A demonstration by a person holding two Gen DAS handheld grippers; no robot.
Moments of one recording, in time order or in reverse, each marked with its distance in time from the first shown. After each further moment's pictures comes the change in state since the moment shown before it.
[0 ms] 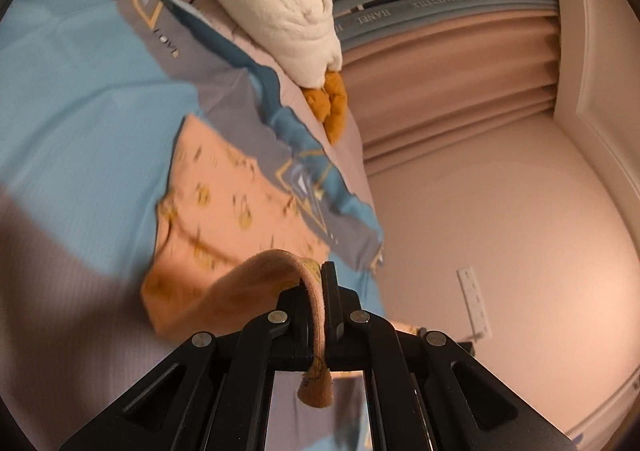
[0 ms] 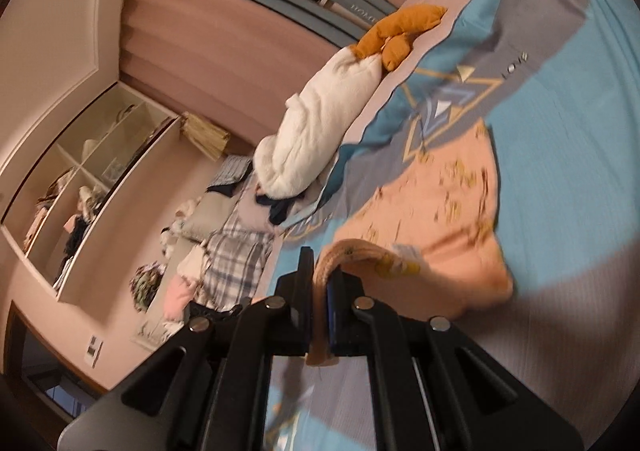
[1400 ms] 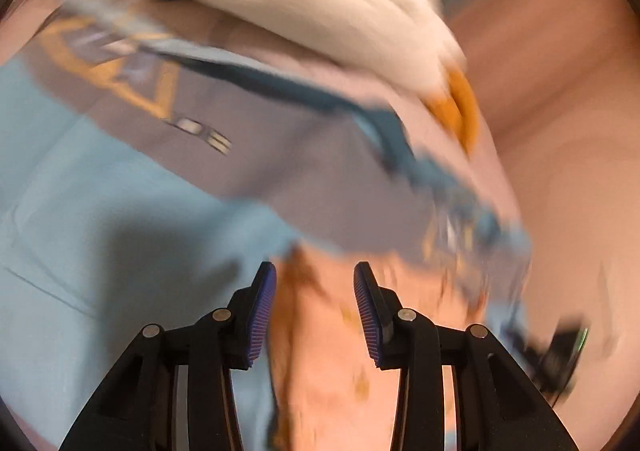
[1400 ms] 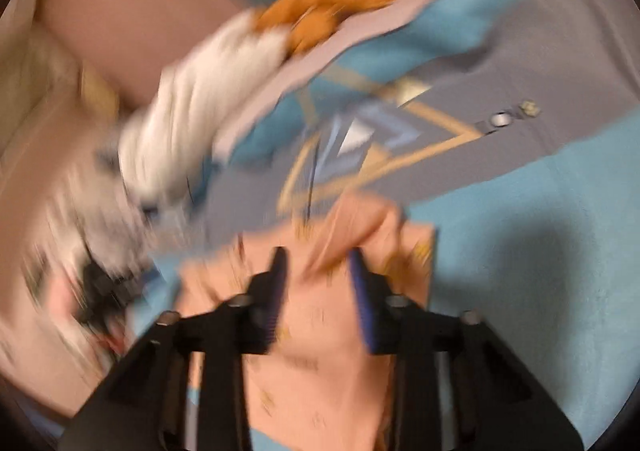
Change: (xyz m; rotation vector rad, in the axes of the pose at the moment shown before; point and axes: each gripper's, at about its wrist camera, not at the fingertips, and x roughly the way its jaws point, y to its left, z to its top) left arm 0.106 0.024 0.100 0.242 0.095 0.518; right arm 0.133 -0.063 0.101 -0.188 0.205 -0.399
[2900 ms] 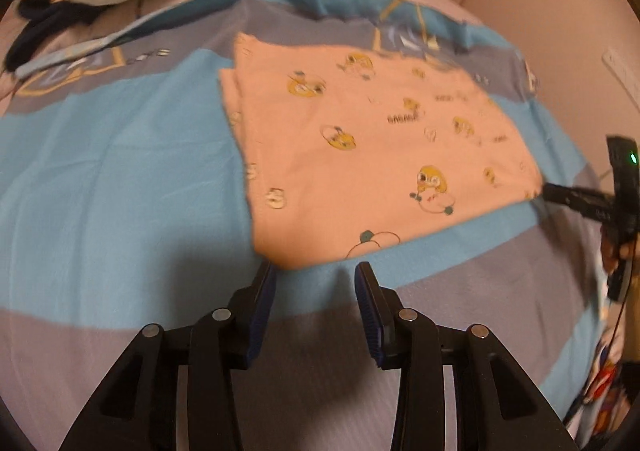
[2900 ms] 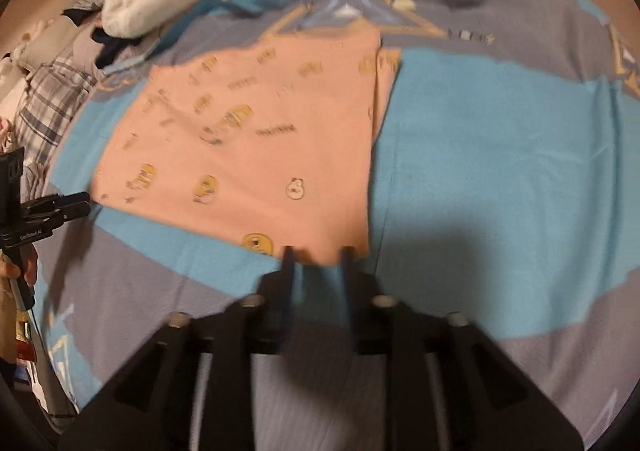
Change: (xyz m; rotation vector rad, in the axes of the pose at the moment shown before) left arm -0.032 -0.023 -0.154 0.399 0.166 0.150; right arm -0.036 0.020 -0.122 -0.265 0.184 -0.284
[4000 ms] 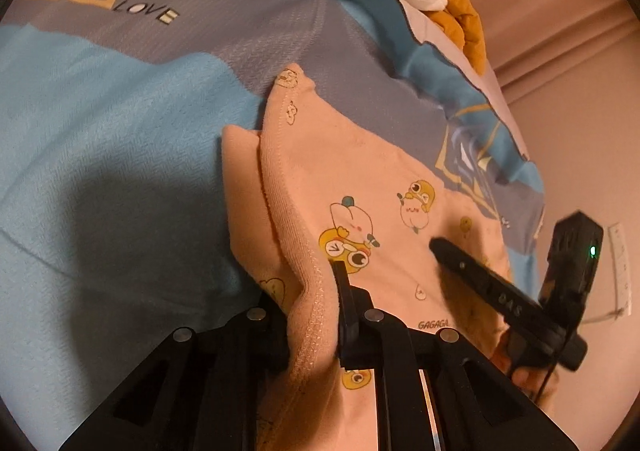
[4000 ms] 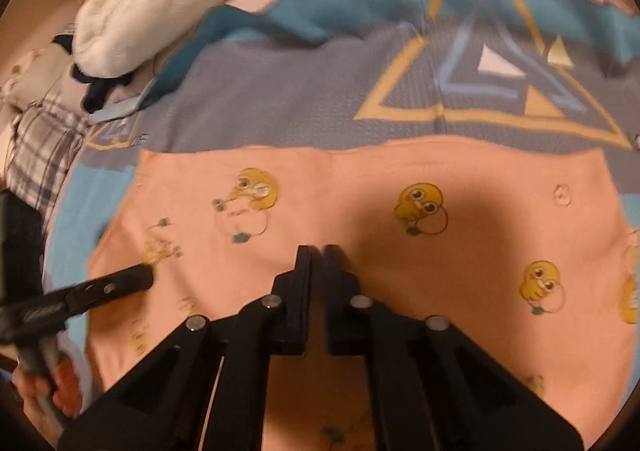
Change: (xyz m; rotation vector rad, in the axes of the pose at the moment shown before) left arm 0.080 0.053 0.103 -0.430 -0.017 -0.173; right arm 0.150 0.100 0.153 0.059 -0.014 0.087
